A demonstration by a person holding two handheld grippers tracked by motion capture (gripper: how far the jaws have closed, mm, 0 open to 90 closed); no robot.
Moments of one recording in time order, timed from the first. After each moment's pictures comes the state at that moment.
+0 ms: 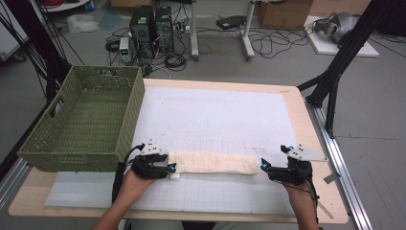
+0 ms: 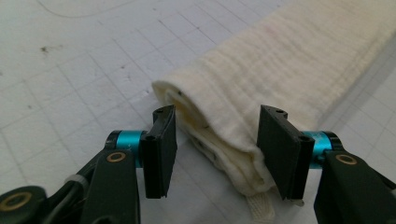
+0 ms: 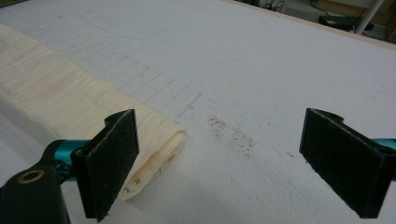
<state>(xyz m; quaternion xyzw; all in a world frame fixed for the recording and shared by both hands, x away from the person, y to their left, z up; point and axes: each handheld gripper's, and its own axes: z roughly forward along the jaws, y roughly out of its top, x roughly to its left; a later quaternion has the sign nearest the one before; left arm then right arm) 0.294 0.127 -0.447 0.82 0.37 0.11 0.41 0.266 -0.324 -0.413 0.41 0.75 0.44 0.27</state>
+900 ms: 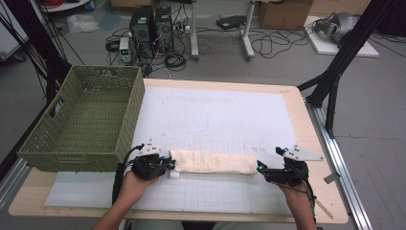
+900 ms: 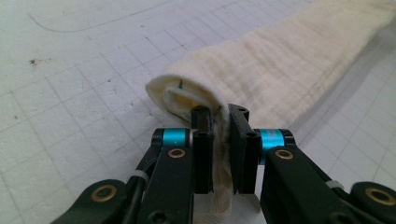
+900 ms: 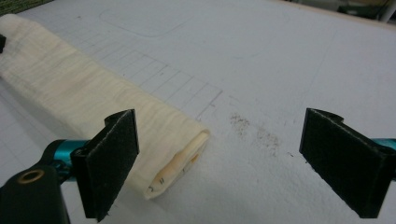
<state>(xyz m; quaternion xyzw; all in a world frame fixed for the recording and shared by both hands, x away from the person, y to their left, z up) 0.291 0.128 -0.439 0.80 0.38 0.09 0.45 0.267 -0.315 -0.416 0.42 0.76 0.44 0.23</state>
